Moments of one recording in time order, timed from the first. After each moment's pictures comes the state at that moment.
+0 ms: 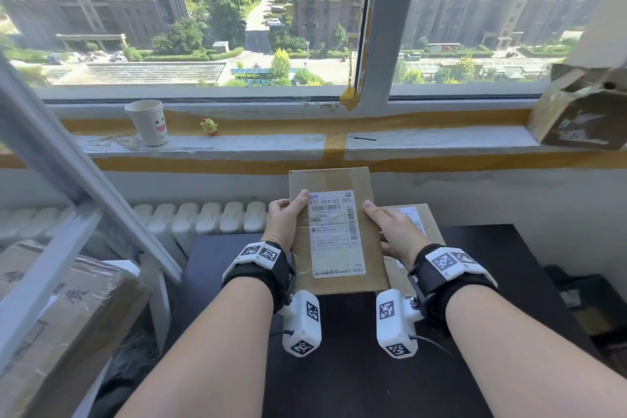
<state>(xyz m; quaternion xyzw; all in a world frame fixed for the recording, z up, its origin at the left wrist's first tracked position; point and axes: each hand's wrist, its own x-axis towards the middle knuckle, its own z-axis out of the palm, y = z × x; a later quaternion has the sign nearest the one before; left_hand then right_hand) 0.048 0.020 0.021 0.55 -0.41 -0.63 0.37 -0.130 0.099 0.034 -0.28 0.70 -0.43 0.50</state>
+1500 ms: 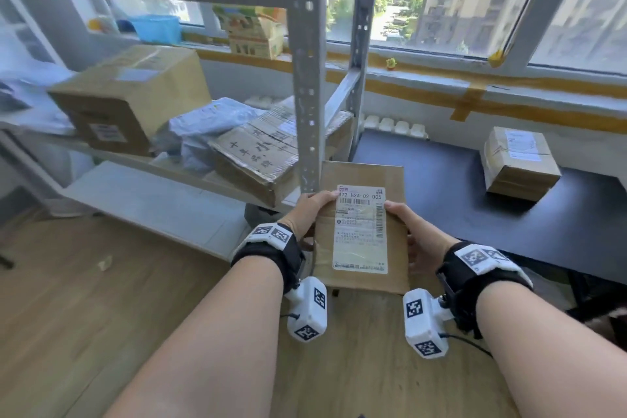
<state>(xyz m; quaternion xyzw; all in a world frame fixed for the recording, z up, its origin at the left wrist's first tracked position) 0.399 0.459 0.041 0.57 -0.40 -0.61 0.37 0.190 0.487 0.048 -0.33 0.65 -0.24 0.64</state>
